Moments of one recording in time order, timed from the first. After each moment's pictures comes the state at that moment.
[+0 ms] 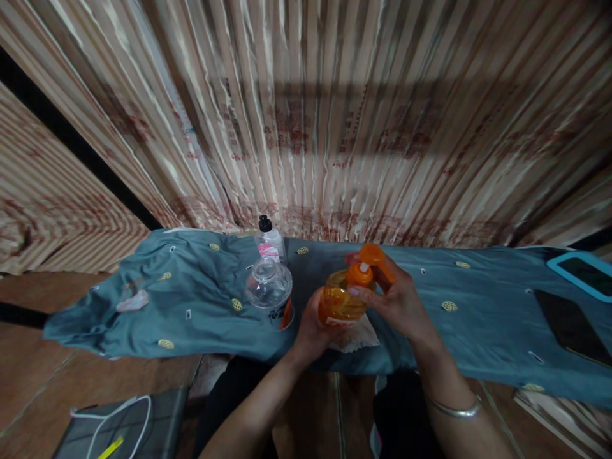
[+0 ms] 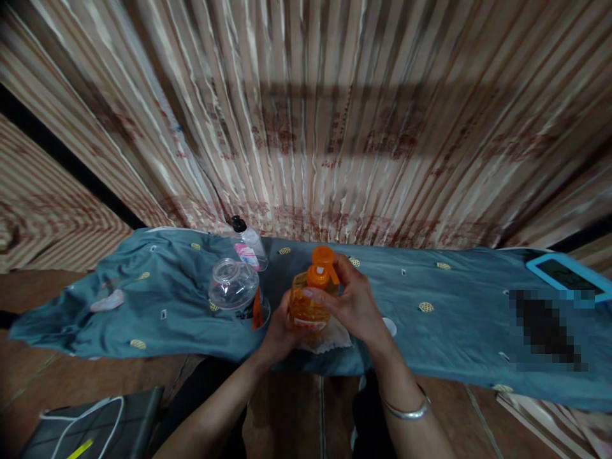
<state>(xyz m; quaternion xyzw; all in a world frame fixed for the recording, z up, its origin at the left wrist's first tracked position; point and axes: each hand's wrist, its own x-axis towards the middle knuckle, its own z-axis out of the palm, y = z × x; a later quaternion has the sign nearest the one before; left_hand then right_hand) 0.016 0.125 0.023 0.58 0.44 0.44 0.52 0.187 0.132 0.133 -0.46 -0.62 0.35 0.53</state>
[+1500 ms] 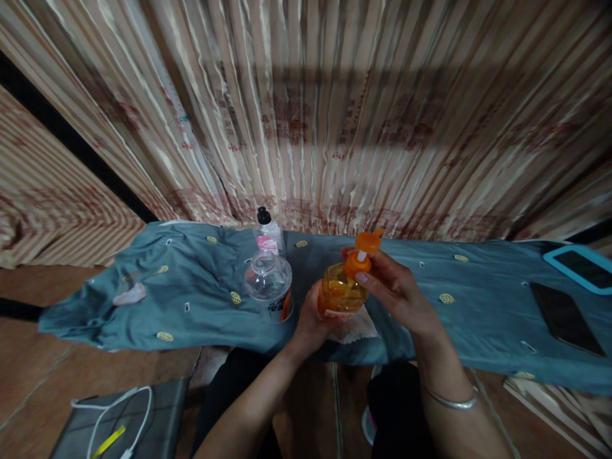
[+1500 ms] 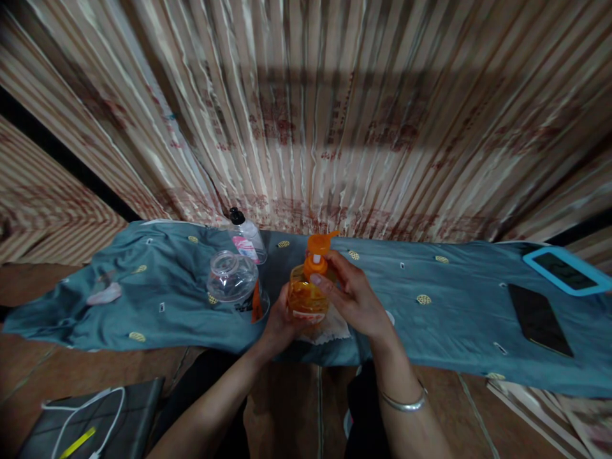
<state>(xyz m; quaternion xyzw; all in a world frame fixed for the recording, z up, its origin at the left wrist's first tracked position) 0.018 0.123 0.027 0.54 0.40 0.47 0.57 0.188 0.125 0.139 -0.41 -0.63 0.41 0.52</state>
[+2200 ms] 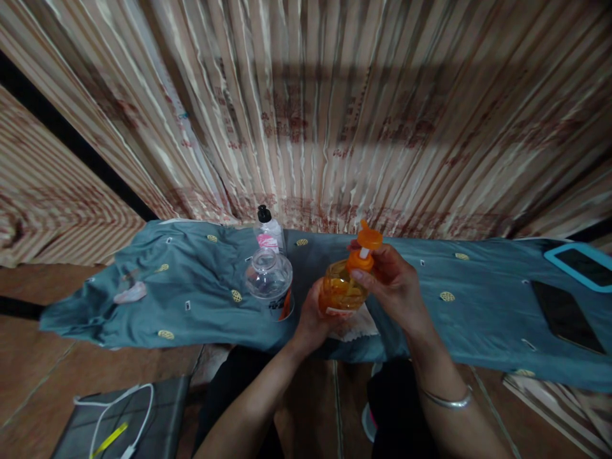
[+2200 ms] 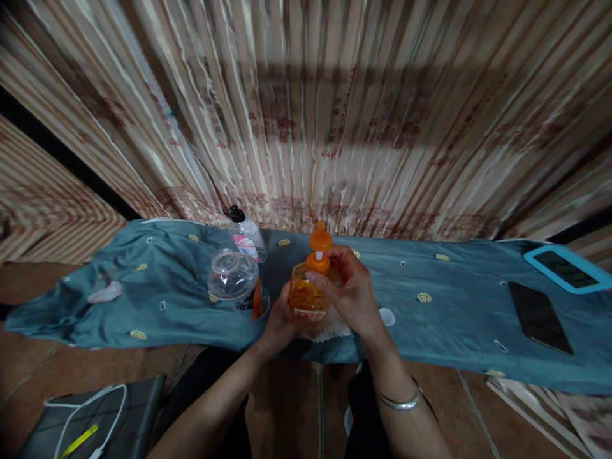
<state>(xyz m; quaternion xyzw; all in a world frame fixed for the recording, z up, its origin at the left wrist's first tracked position) 0.021 0.124 0.032 0.54 0.40 0.47 0.57 0.177 0.127 0.131 -0.43 -0.58 0.37 0.58</state>
